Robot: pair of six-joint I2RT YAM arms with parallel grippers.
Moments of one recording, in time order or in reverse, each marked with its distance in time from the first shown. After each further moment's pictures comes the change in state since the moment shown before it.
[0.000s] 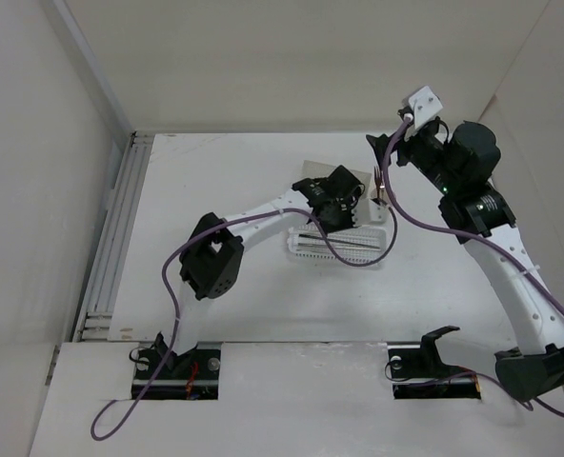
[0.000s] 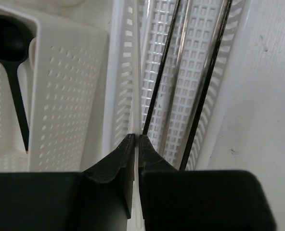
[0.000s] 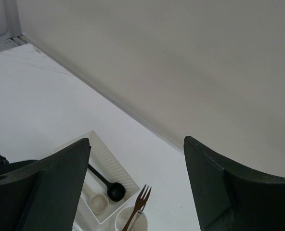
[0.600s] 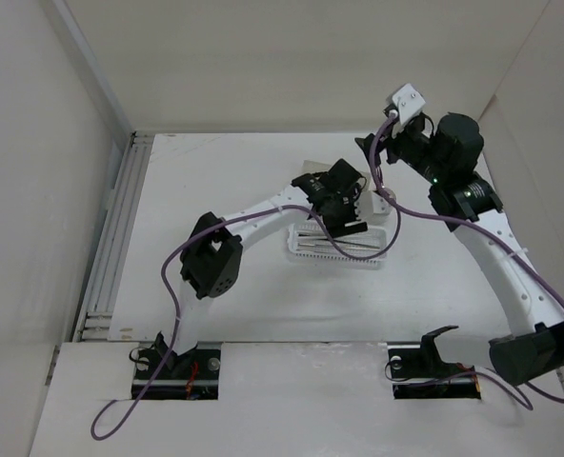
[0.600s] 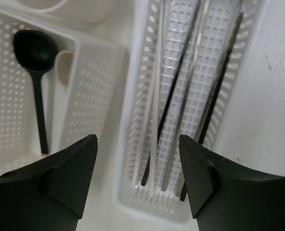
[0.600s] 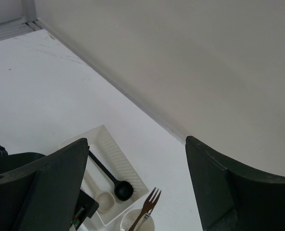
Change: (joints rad) left arm -0.001 0.014 0.048 0.005 0.011 -0.012; right arm -0.004 0.071 0.019 -0.009 -0.062 -0.016
